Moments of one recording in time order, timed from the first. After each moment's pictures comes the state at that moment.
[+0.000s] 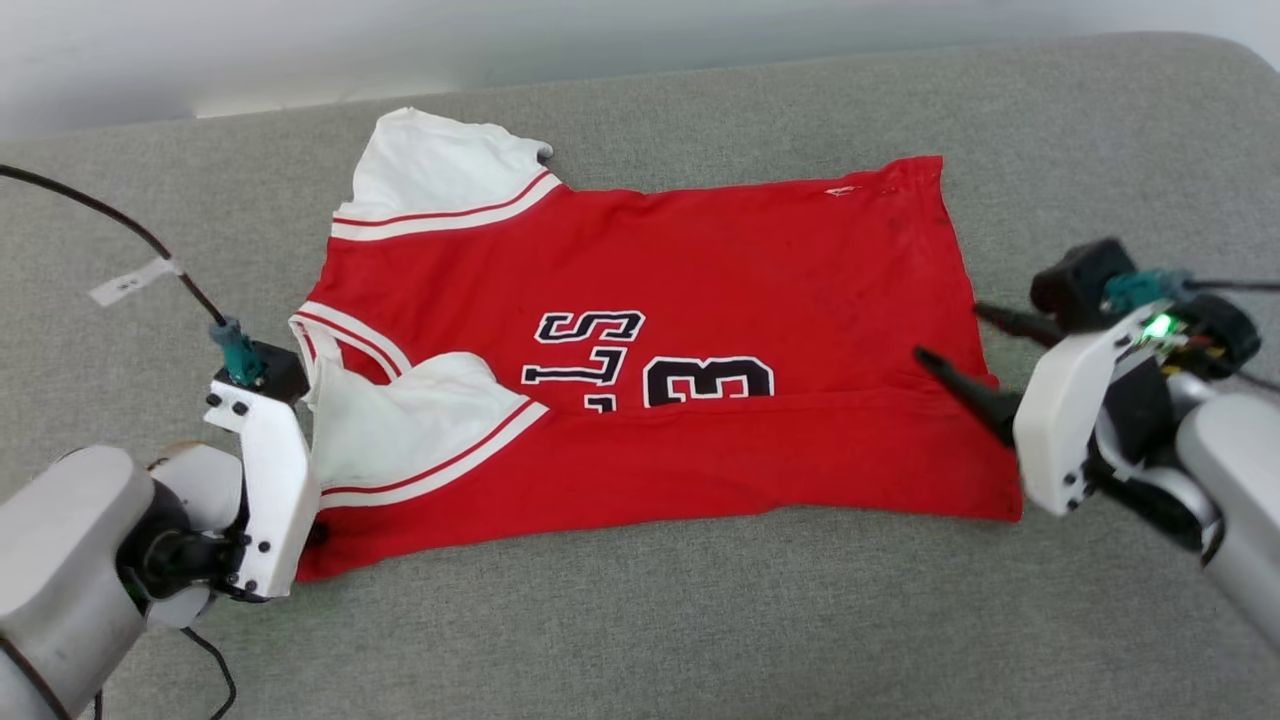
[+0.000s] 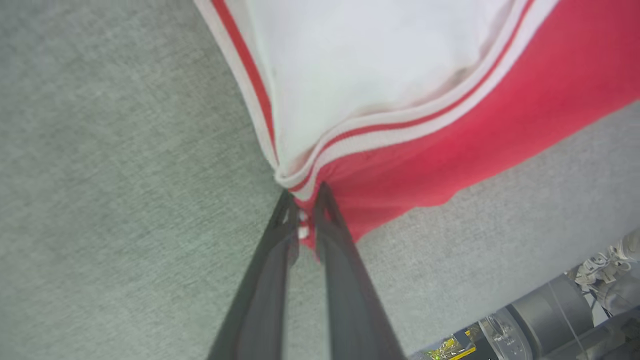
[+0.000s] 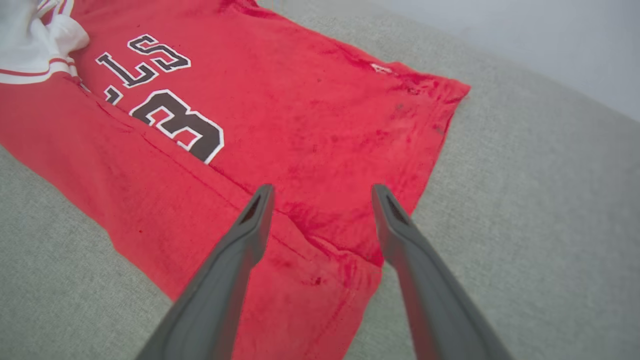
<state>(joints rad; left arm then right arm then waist) -0.71 0.81 -0.90 0.35 -1.08 -0.09 0.87 -0.71 -0.61 0.79 0.34 0.72 0.13 0.24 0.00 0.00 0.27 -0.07</state>
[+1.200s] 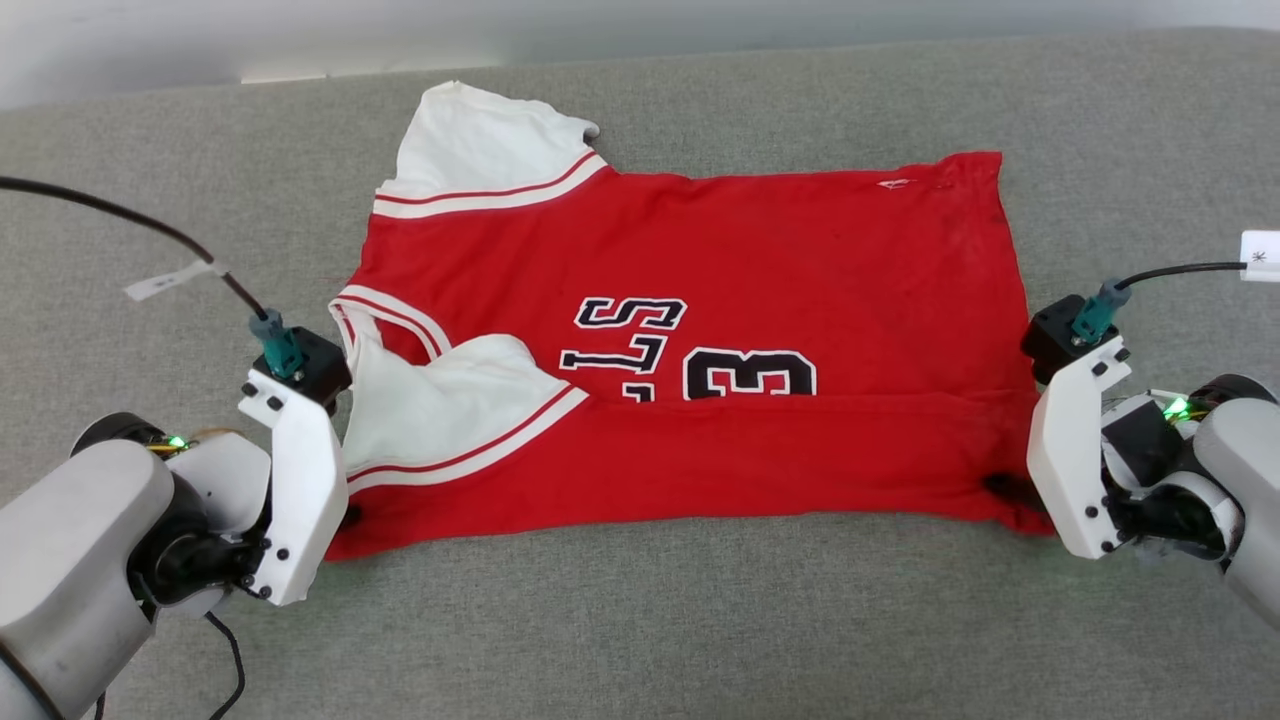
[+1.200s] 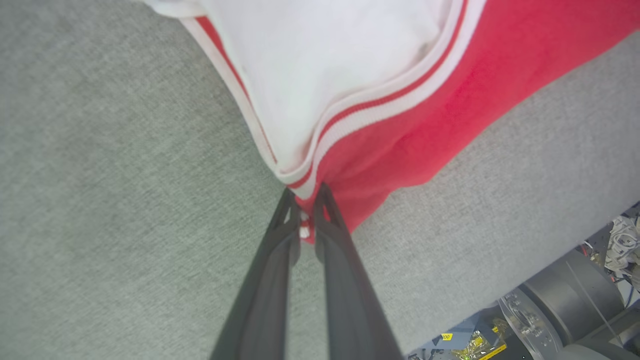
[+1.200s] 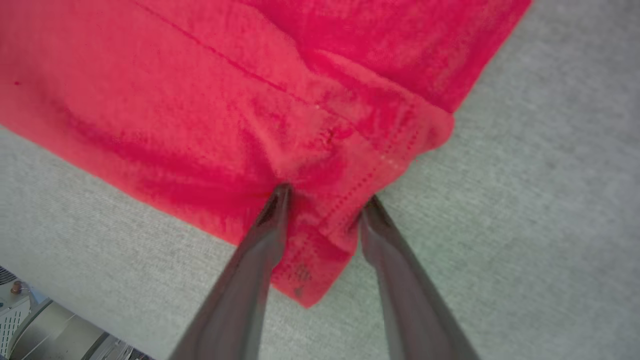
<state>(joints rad) -0.73 0.84 -0.92 0.21 -1.04 -0.12 0.79 -0.81 -0.67 1.02 0.47 1.01 0.13 0.69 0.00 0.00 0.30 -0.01</state>
